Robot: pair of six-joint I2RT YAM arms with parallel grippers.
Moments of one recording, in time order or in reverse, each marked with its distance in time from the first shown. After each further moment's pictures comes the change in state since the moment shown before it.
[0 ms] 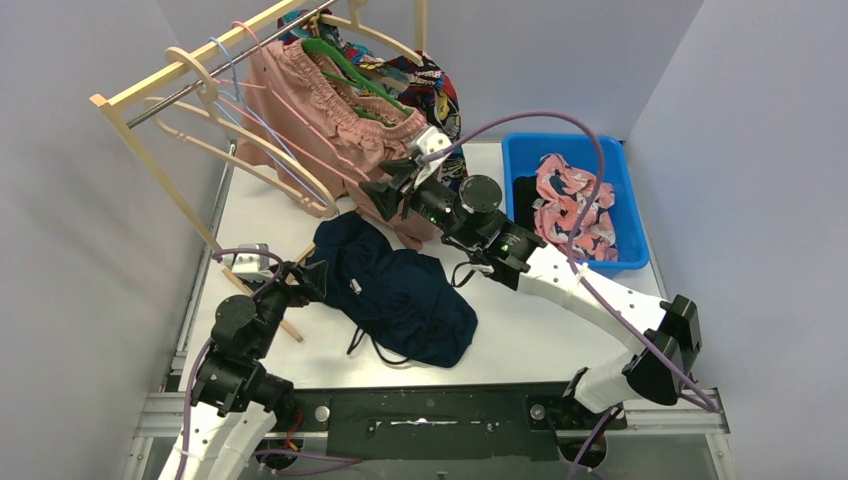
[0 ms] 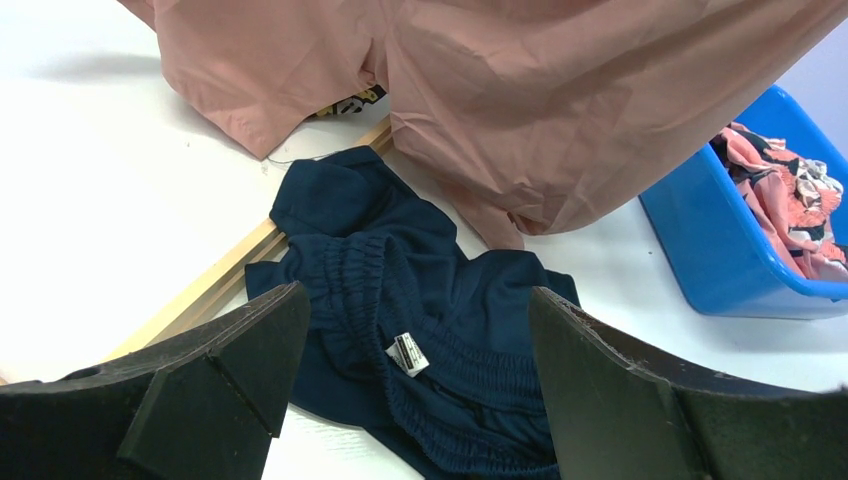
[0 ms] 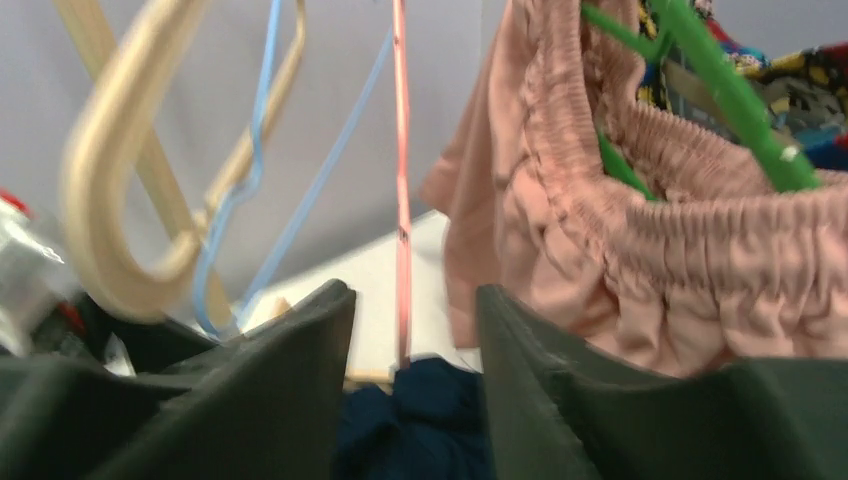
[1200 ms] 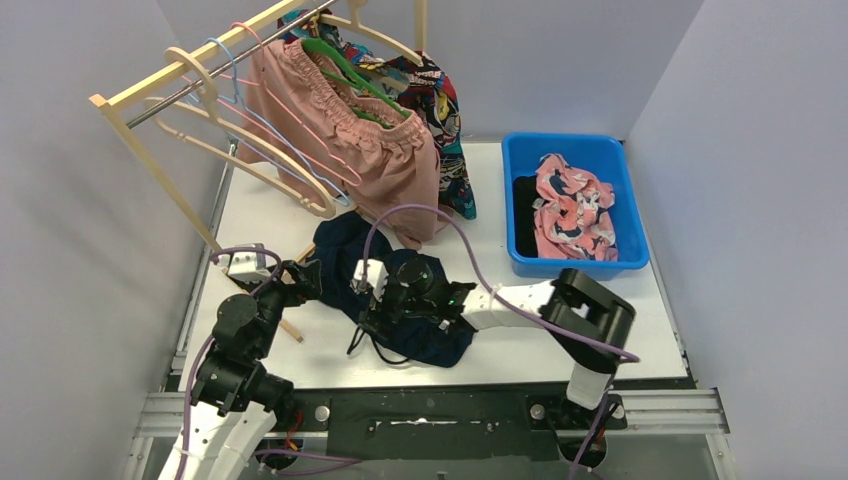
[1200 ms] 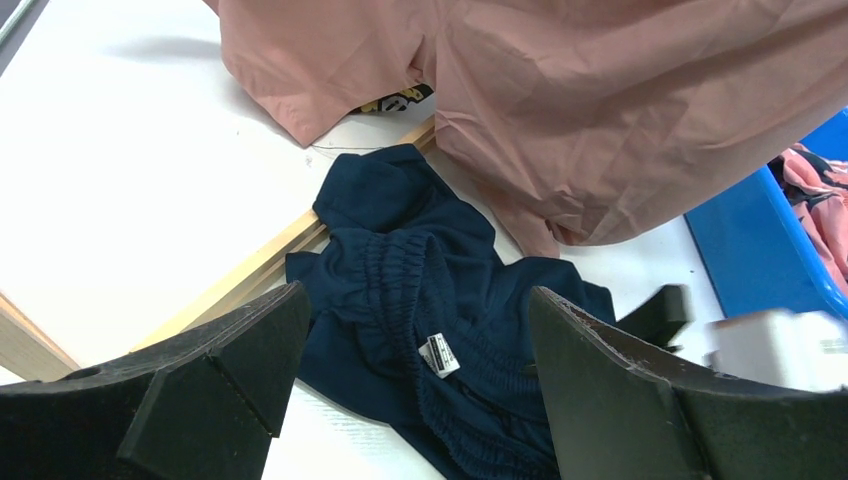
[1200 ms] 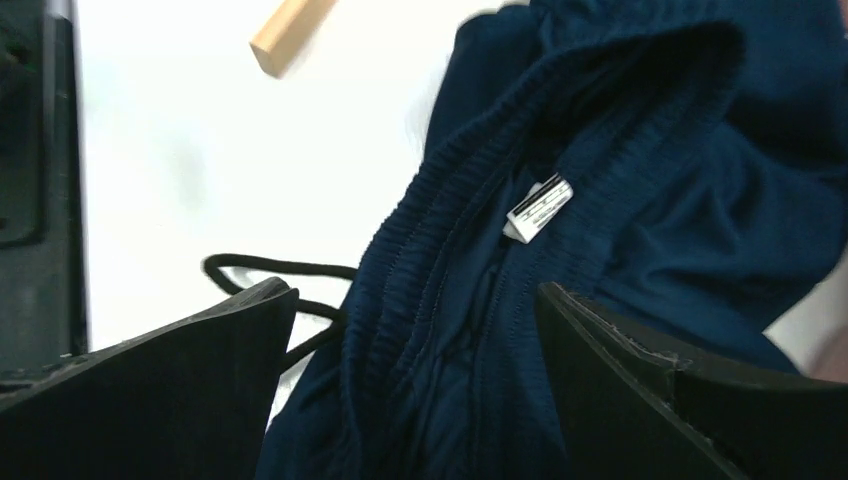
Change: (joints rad) left arm 0.000 0.002 0.000 -0.024 -0.089 -0.001; right arm 0.122 0.262 -0.437 0.048 -0.235 -0.220
